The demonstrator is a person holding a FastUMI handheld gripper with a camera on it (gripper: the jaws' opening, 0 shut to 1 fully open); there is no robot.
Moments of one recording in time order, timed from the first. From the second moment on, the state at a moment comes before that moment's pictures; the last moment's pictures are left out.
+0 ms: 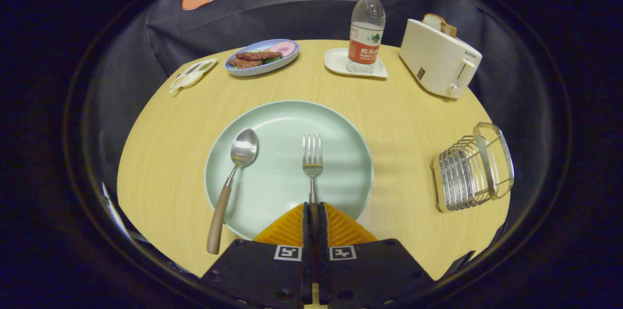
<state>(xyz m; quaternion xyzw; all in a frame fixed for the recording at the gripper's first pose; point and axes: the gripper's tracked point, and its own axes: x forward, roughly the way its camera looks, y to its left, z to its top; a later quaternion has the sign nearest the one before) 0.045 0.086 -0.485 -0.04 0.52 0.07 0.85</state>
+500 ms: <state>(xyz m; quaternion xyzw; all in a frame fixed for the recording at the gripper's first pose) 0.032 0.066 -0.412 -0.02 0.50 0.11 0.86</state>
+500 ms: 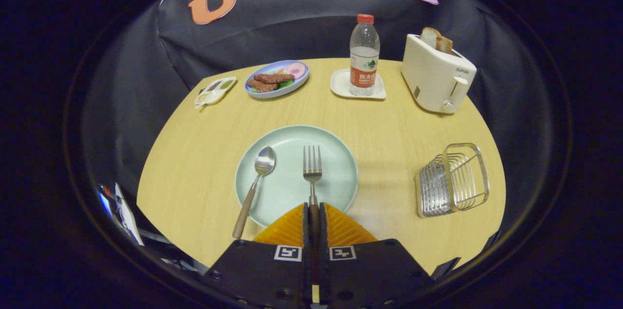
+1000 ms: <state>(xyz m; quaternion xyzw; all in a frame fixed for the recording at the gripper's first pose) 0.027 -0.011 -0.342 0.02 0.48 0.10 0.87</state>
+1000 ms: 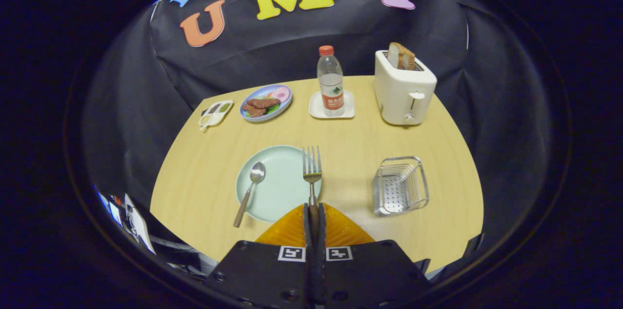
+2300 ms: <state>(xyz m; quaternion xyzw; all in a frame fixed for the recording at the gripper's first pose) 0.058 -0.121 -0.379 0.02 0.72 -0.01 0.69</state>
